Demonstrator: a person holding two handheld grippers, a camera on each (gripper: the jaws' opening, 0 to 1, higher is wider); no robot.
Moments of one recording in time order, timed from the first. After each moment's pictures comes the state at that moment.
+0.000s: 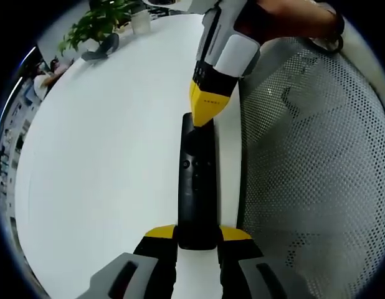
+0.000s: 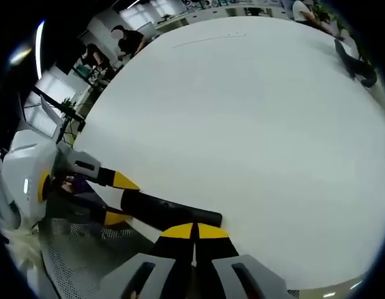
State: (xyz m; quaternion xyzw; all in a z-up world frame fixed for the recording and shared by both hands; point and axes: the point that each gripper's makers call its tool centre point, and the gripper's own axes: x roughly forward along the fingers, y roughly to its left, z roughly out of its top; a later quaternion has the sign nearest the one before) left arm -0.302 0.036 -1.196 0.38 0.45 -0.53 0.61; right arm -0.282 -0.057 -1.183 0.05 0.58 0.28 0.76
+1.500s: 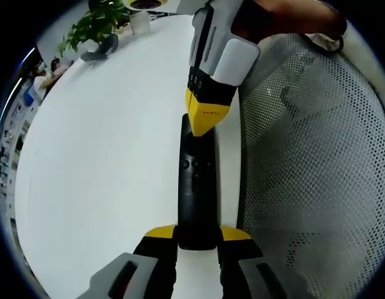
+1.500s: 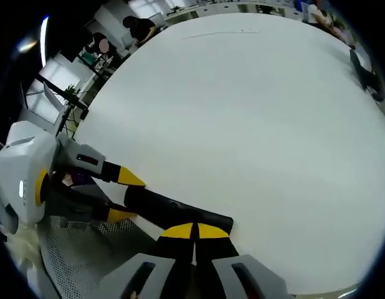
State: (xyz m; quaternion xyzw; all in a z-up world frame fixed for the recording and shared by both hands) left arm -0.302 0.036 -1.196 0.38 0.45 -0.53 0.61; right arm -0.284 -0.043 -1.183 0.01 0.60 0.30 0.74
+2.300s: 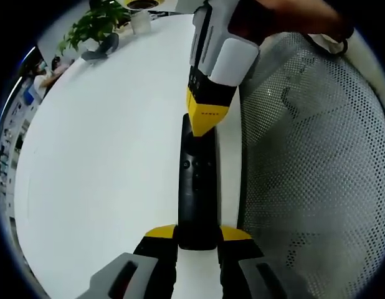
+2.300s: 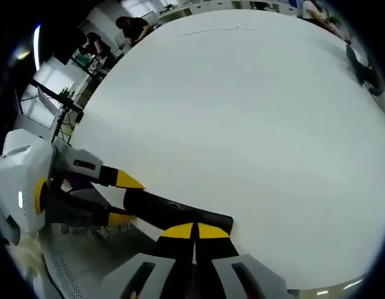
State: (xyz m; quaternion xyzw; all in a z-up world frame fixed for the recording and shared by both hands) left arm -0.302 0.036 -1.196 0.38 0.45 -0.53 0.61; right arm -0.278 -0.044 -1.187 0.03 0.60 0.28 0.75
